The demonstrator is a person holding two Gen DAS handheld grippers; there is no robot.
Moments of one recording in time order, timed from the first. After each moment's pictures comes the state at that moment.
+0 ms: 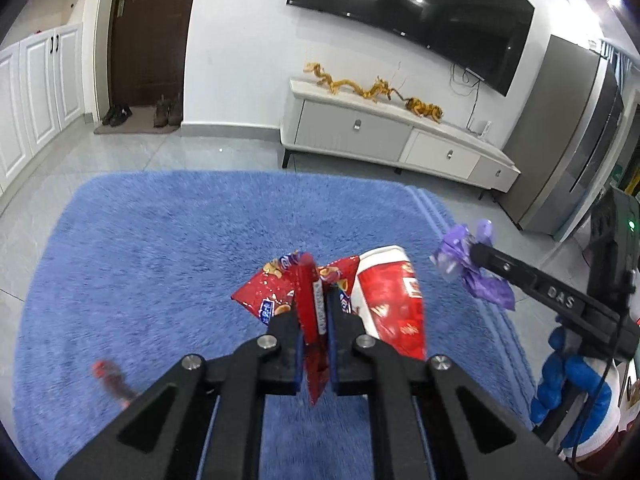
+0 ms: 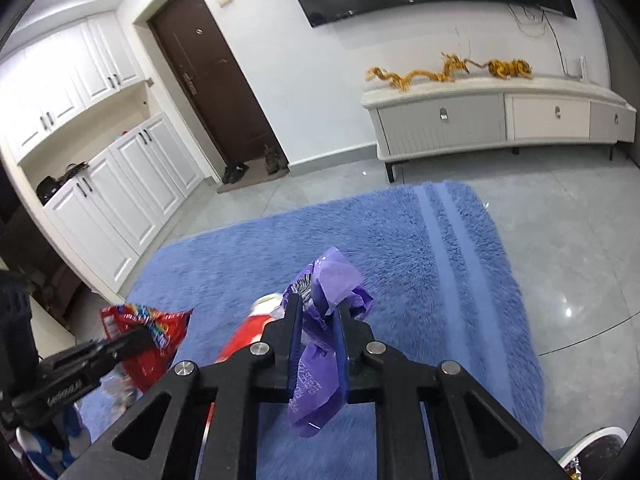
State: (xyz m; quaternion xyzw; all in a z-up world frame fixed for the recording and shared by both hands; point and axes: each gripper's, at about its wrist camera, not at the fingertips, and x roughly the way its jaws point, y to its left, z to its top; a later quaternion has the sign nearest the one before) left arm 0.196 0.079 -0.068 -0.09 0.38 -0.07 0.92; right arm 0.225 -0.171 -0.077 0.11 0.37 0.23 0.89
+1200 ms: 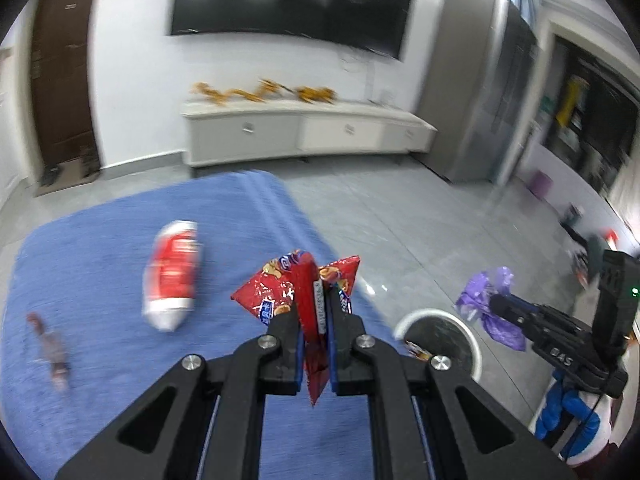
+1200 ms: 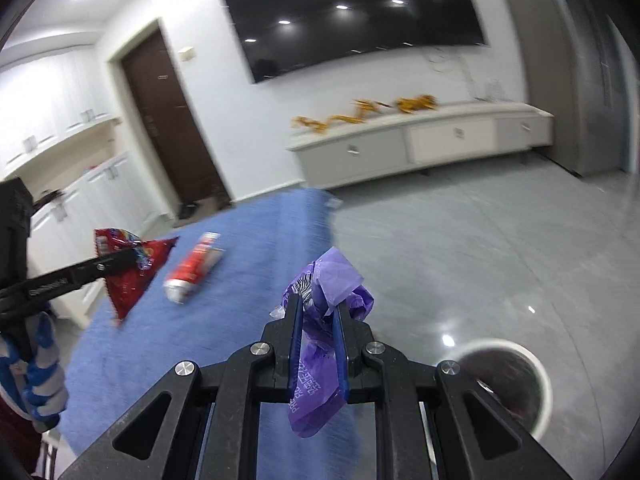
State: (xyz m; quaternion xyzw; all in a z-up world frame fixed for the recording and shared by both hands) left arm 0.086 -0.114 -0.018 0.00 0.37 -0.22 0.90; right arm 0.008 -0.362 -0.055 0.13 0.33 0.08 0.93
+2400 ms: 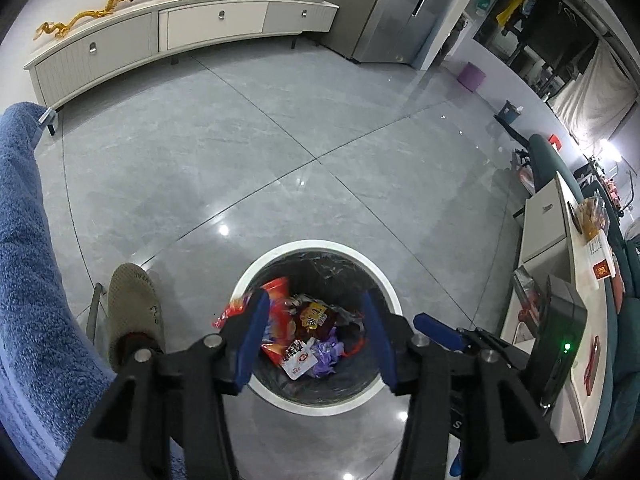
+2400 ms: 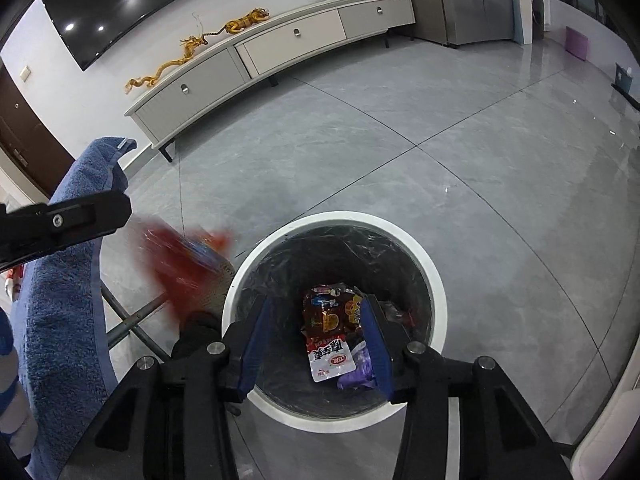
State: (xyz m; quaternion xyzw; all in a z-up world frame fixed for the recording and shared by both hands) left arm 0.136 -0.400 -0.158 0.06 0.52 -0.36 0.77; right arm 0.000 -0.521 -0.213 0.21 0.46 -0.10 0.85
